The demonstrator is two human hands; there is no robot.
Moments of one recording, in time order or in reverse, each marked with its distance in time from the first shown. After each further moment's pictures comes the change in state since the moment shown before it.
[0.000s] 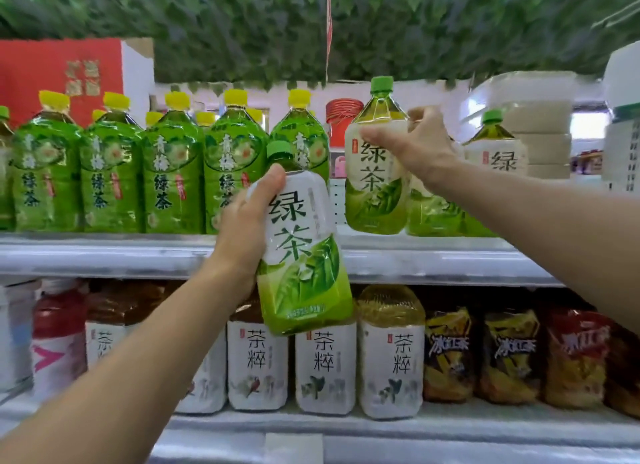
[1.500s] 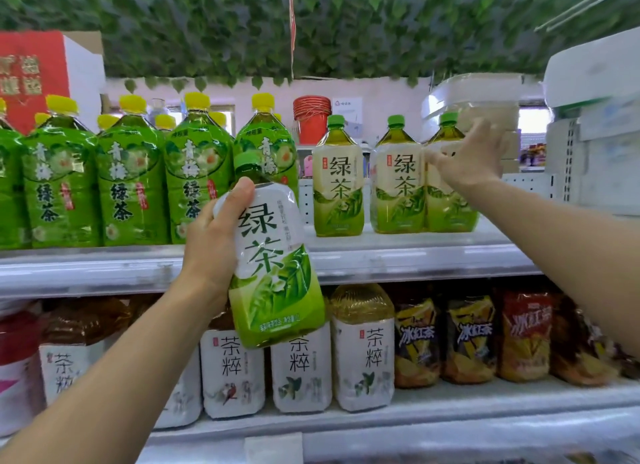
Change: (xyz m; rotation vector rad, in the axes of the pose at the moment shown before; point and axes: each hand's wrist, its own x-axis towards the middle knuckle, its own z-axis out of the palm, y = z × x) left_hand 0.004 -0.009 -0.001 -0.036 0.051 -0.005; right_hand 0.005 0.057 -0.089 -0.632 0.343 0.209
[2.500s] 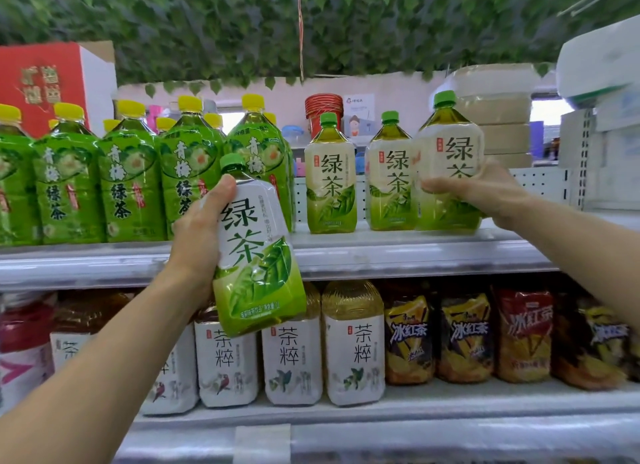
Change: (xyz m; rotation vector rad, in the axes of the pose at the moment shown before) left_hand -0.001 0.003 0.004 0.057 0.029 -0.005; right_hand -0.019 0.054 -0.026 0.529 -0.491 -0.004
